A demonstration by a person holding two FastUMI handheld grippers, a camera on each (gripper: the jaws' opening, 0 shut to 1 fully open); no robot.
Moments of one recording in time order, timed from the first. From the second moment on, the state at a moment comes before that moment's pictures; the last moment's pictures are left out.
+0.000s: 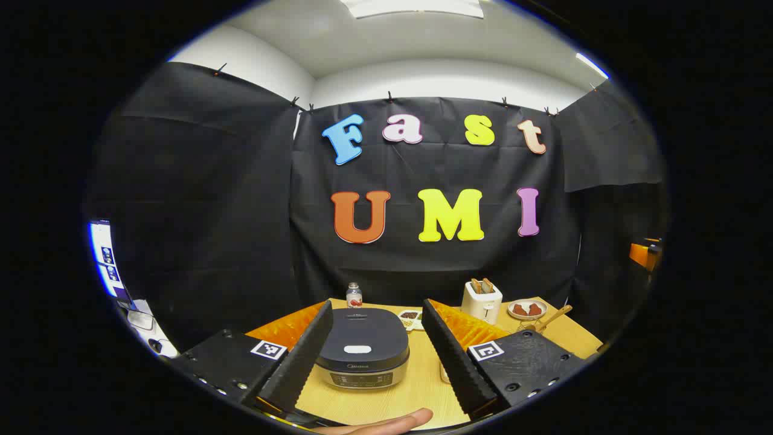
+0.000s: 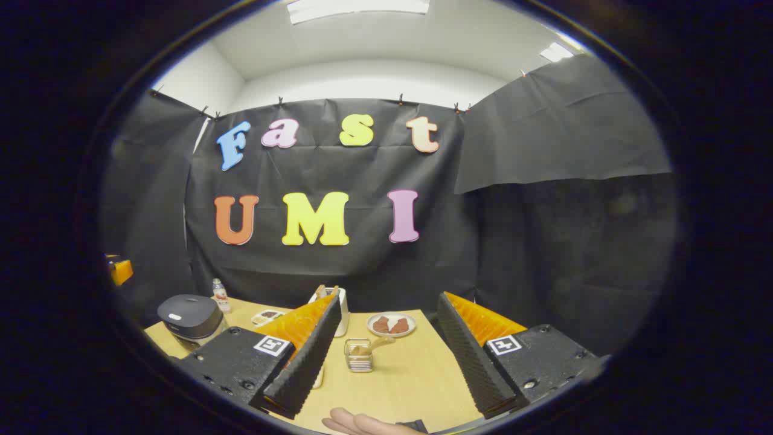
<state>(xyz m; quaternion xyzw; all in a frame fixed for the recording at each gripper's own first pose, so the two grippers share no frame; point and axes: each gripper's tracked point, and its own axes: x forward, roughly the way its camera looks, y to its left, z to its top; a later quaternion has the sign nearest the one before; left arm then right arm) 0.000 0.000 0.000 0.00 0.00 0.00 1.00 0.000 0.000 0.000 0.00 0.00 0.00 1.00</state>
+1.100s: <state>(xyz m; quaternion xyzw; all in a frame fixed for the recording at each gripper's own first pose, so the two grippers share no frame) -0.005 0.010 -0.005 0.02 -0.02 0.00 1.00 0.012 -0.030 -0.023 0.02 0.00 0.02 1.00</state>
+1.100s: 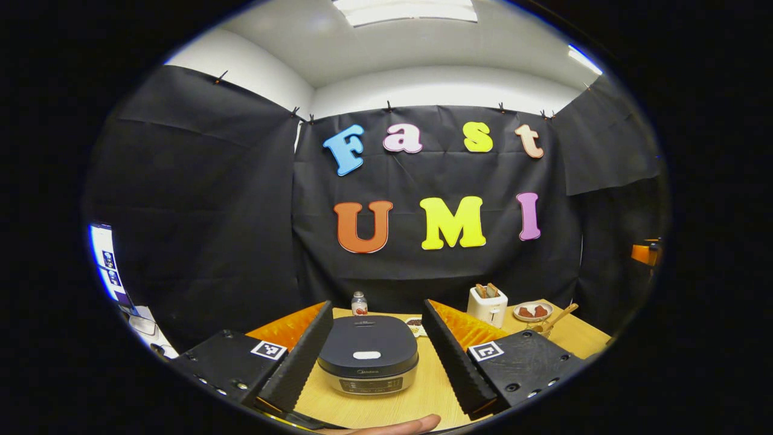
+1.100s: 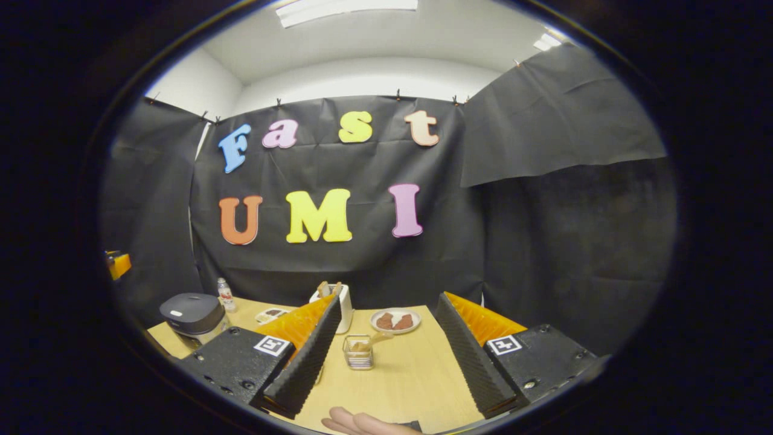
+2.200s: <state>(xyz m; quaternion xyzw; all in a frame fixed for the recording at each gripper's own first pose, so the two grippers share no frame) 0.083 0.032 -0.121 0.01 0.16 0.01 0.99 0.015 -0.021 -0.070 -0.04 -0.01 0.02 1.00</state>
